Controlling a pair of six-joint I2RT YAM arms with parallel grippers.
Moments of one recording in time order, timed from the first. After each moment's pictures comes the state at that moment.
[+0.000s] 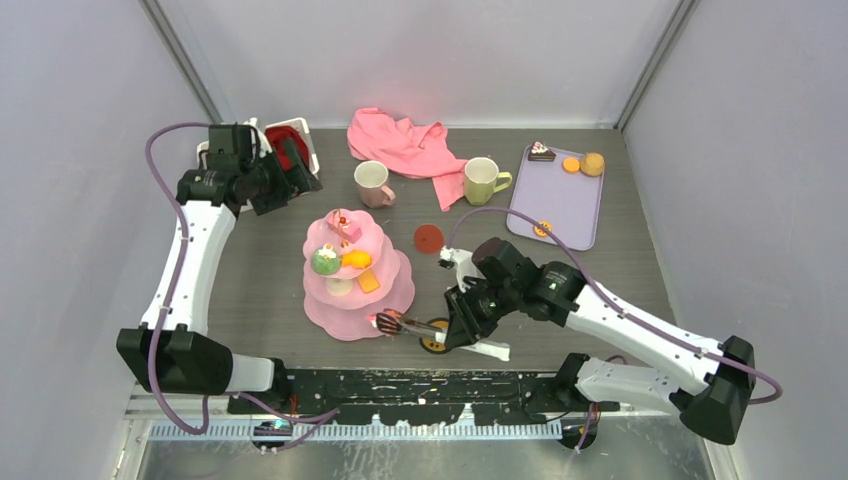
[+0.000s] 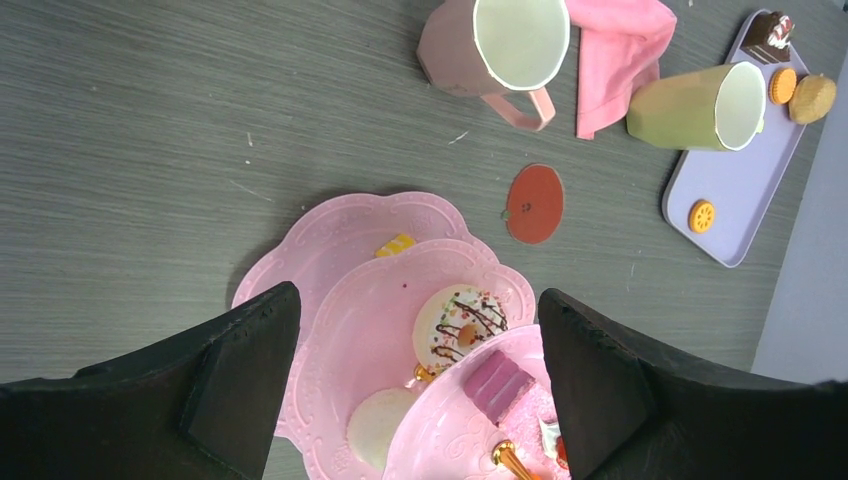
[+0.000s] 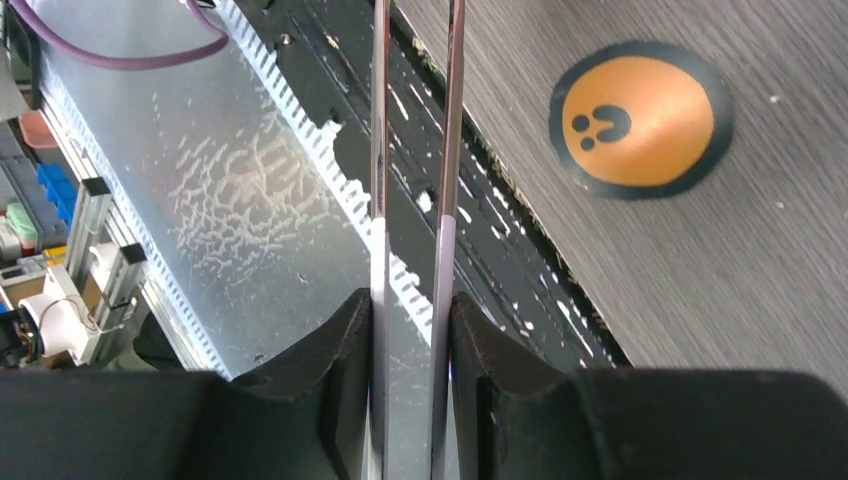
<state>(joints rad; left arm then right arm) -0.04 1.35 1.45 -0.86 0.21 -0.47 0.90 1.01 0.90 -0.80 -0.46 0.37</state>
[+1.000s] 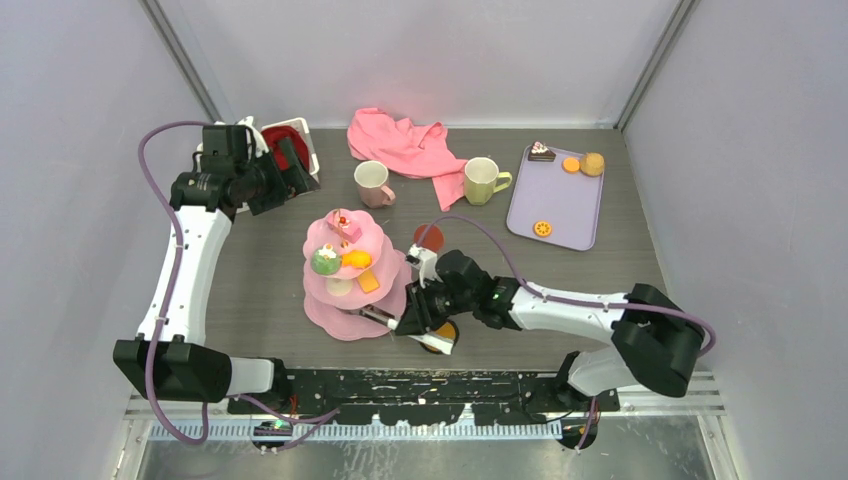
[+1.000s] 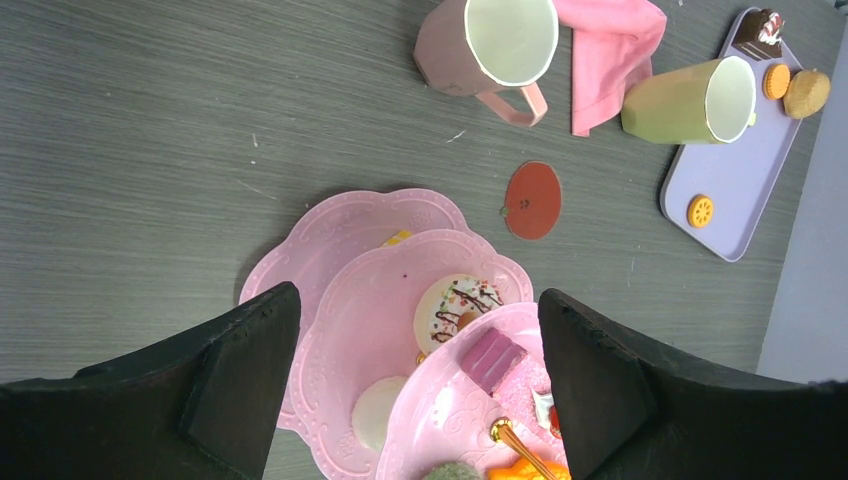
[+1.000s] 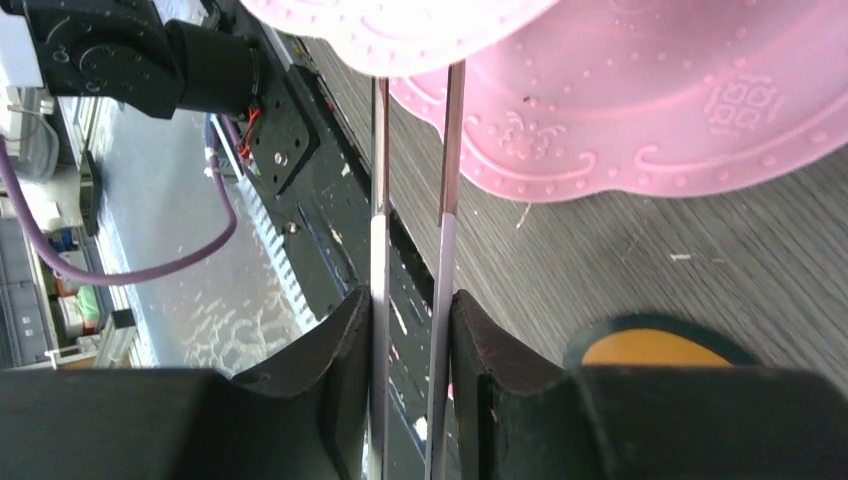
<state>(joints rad) -0.04 1.32 1.47 -0.89 0.20 -0.45 0.97 1.34 0.67 0.06 -0.43 0.57</state>
